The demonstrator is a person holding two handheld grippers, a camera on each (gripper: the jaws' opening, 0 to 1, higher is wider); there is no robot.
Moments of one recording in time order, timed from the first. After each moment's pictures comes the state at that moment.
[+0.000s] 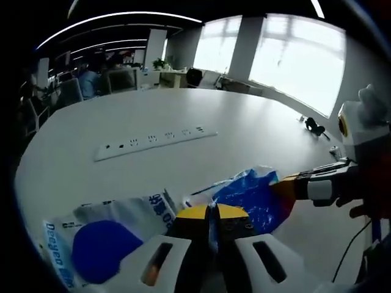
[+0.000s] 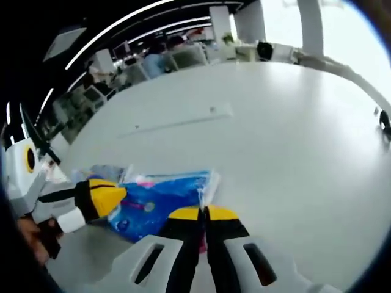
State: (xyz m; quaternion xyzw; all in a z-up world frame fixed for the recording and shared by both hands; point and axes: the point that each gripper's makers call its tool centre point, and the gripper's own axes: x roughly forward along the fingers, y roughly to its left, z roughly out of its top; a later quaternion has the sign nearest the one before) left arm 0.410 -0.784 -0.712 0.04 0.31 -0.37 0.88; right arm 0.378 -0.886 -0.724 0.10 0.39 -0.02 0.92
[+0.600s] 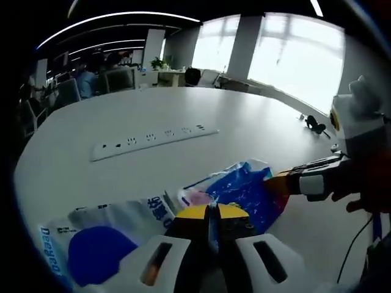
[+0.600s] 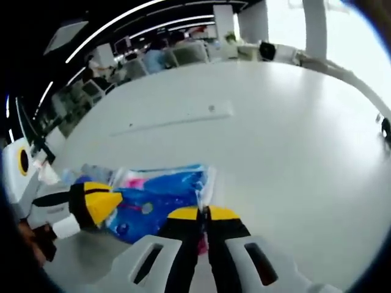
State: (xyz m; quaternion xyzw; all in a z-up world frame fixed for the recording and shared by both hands) left arm 0.421 -0.789 -0.716 0.01 0.31 -0.37 0.88; right arm 0.396 -0.893 -0.732 0.10 0.39 -0.03 0.91
